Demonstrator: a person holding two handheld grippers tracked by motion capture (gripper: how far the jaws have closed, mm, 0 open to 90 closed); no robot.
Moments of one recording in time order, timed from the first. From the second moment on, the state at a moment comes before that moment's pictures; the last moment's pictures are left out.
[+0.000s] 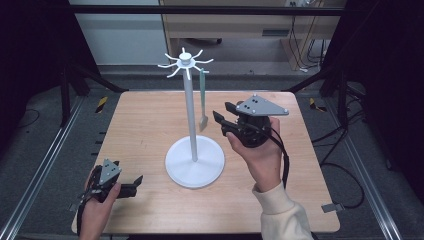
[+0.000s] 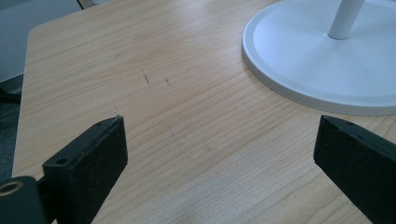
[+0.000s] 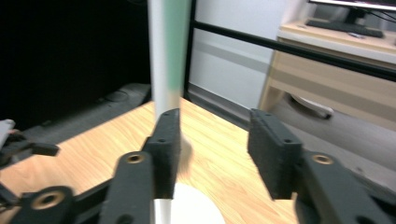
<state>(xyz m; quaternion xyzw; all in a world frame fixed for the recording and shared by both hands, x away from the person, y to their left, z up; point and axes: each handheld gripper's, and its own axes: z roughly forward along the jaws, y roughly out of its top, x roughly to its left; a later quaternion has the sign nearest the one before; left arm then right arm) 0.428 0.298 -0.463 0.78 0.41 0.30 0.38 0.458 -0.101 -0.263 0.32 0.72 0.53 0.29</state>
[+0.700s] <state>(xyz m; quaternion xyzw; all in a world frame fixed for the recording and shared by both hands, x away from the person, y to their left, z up) 0.429 0.297 -0.464 0.78 0.41 0.29 0.38 0.477 -0.123 -0.283 0.37 0.73 0.47 0.33</state>
